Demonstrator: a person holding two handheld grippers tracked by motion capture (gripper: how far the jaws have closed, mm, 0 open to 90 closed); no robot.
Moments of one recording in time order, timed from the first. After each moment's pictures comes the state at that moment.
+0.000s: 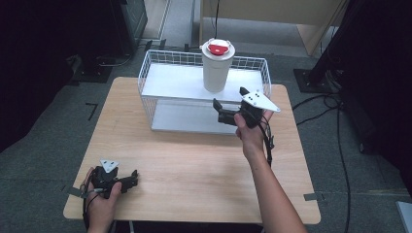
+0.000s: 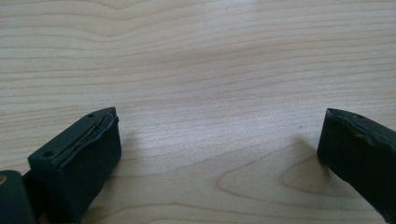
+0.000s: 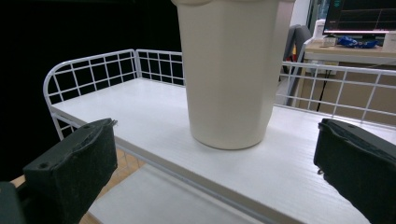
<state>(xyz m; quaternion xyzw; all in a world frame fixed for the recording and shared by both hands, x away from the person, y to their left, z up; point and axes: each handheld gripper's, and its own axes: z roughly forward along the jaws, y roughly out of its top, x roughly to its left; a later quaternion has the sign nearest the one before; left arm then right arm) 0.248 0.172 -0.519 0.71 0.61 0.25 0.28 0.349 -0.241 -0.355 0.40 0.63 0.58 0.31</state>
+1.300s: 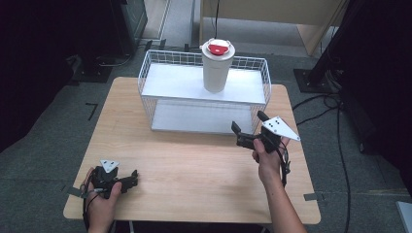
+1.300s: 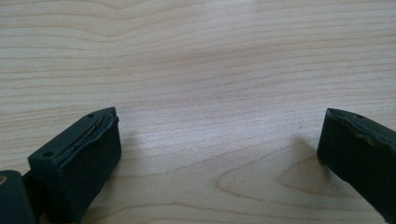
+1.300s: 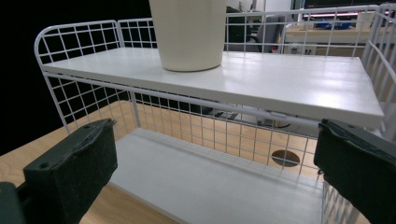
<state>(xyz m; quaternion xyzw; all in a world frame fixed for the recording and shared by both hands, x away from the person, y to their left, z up) 0.248 0.172 -0.519 0.71 0.61 0.25 0.28 0.298 -0.289 -0.397 0.43 0.62 0.57 0.32</state>
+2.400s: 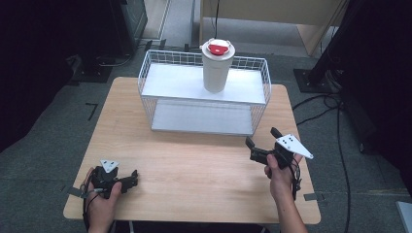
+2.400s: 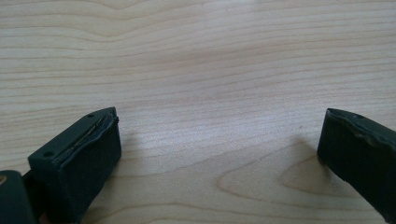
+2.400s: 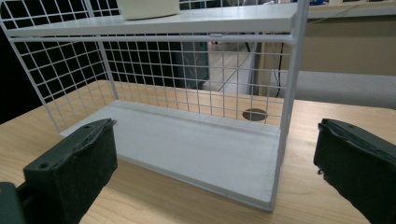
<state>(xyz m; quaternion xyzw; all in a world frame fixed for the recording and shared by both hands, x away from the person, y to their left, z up) 0.248 0.172 -0.519 0.71 0.61 0.24 0.27 0.267 -0.327 -0.433 0.47 0.61 0.55 0.32</state>
